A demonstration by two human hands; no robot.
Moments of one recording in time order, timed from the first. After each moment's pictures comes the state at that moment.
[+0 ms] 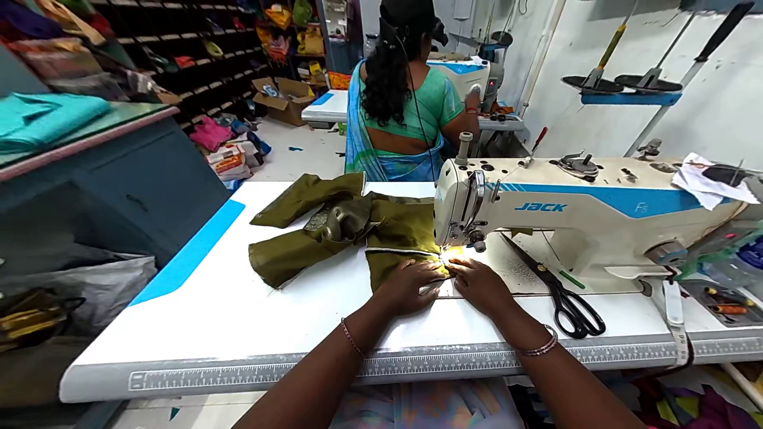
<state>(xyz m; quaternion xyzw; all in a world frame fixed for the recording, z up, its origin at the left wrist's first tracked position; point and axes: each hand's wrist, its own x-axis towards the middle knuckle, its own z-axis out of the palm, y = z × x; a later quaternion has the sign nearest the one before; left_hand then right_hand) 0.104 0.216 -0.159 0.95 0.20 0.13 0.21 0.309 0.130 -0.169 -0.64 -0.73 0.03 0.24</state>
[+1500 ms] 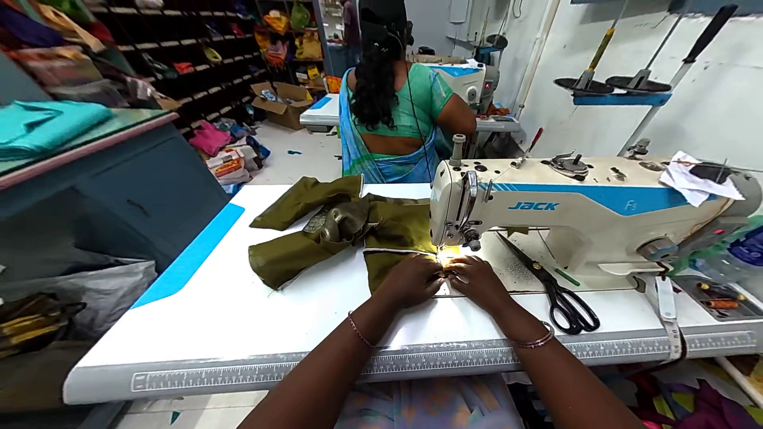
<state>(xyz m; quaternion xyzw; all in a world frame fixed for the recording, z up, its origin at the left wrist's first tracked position) 0.119 0.216 -0.143 0.96 0.19 0.15 0.16 0.316 0.132 -0.170 -0.62 -0.72 0.06 0.30</state>
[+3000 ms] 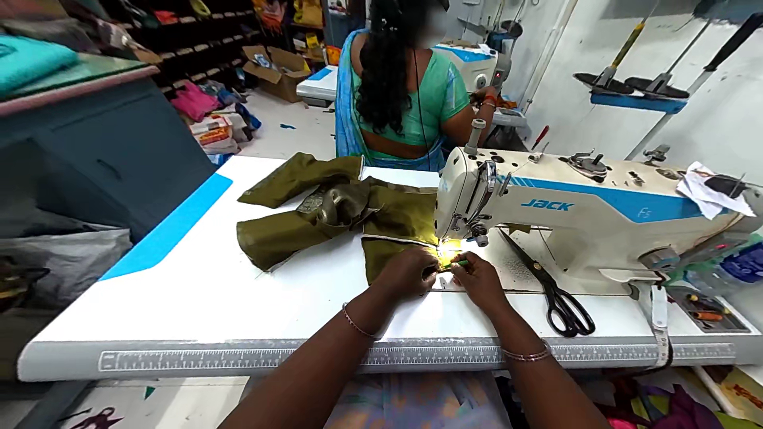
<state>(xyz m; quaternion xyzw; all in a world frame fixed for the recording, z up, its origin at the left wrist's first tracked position) 0.118 0.218 -0.158 0.93 0.21 0.21 0.21 0.290 0.117 -0.154 -0.67 -0.54 0.25 0.43</state>
